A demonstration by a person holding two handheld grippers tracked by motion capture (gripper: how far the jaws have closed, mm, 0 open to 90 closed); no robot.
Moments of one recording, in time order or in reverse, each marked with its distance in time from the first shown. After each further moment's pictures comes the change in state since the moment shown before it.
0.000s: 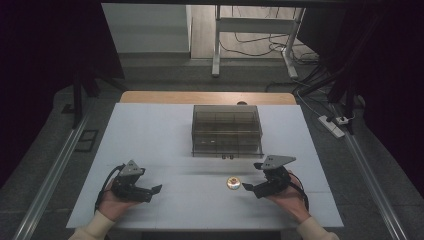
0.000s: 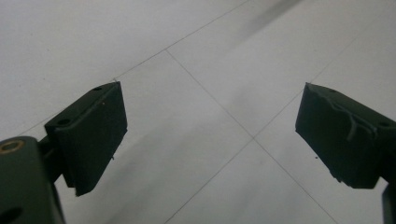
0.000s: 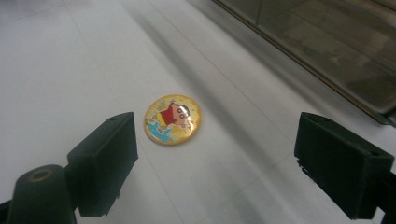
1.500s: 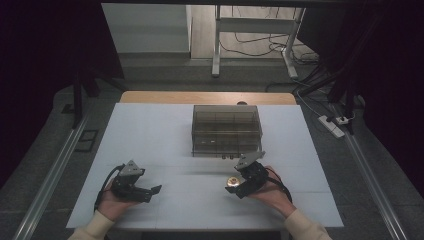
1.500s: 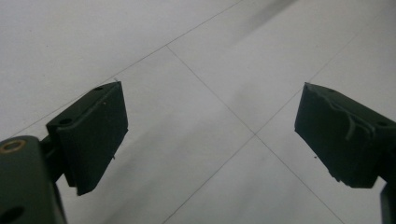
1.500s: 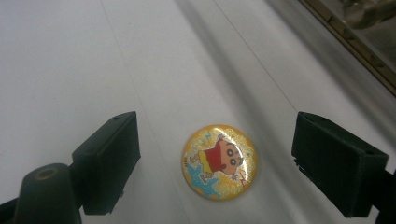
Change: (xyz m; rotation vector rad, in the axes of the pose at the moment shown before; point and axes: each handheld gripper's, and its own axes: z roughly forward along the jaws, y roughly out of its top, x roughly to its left) left arm 0.001 -0.001 0.000 0.011 -0.003 0.002; right arm 0.020 0.035 0.046 0.178 0.101 -0.092
